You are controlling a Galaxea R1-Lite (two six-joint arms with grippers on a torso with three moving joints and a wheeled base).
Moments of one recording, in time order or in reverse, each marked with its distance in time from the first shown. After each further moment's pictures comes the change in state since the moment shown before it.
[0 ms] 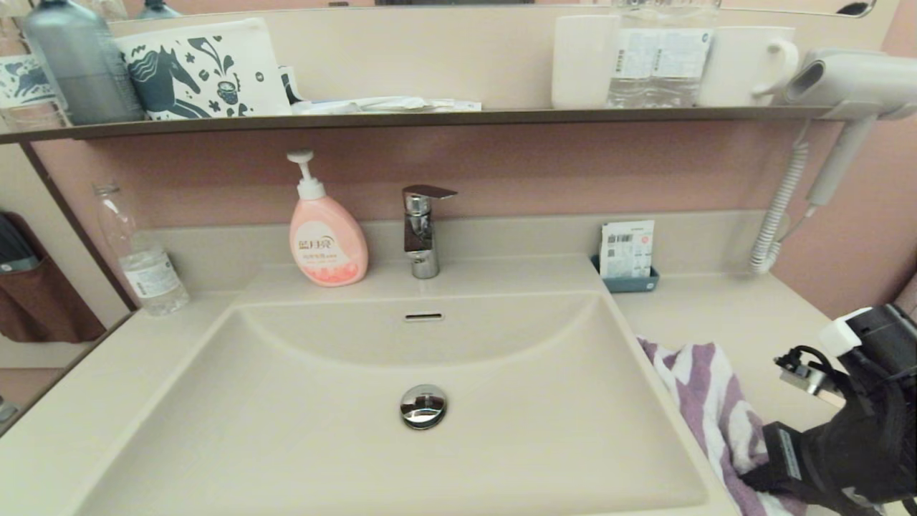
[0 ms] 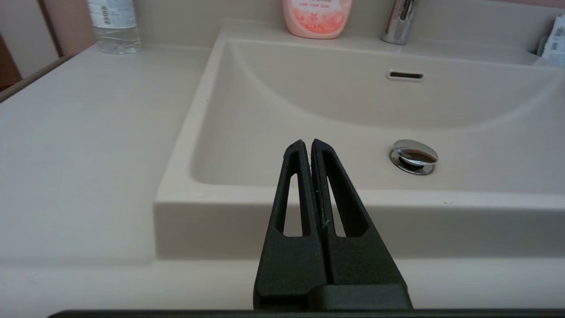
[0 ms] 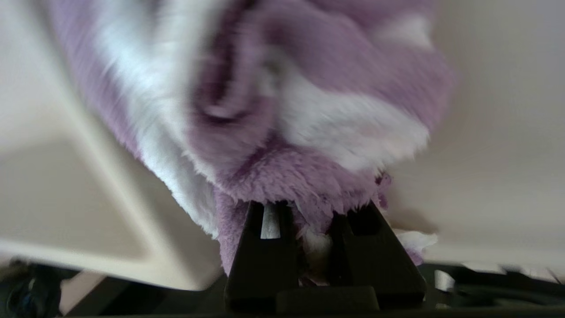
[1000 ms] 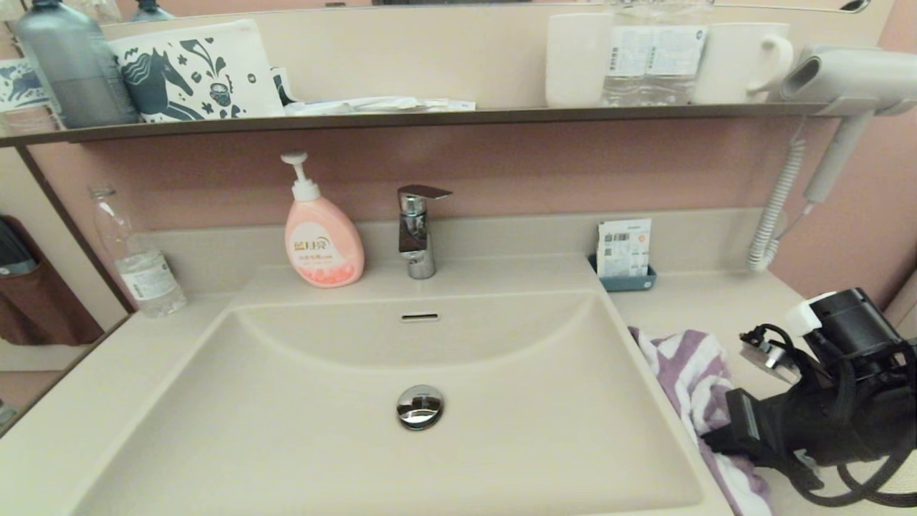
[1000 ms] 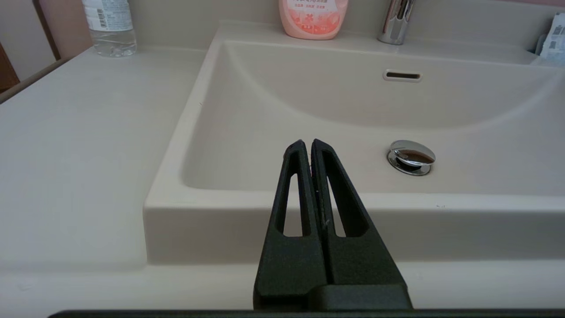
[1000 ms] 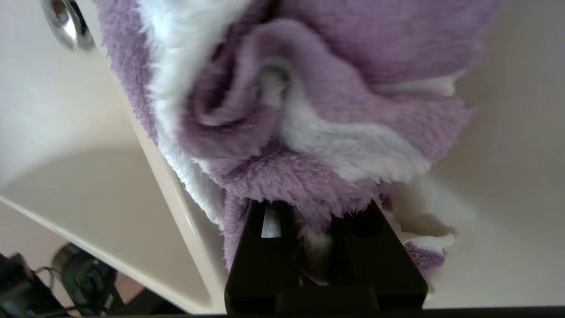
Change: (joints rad) left arm 0.000 0.000 0.000 0.000 0.000 0.000; right arm 0.112 0.106 -0.024 -0.192 0.259 0.065
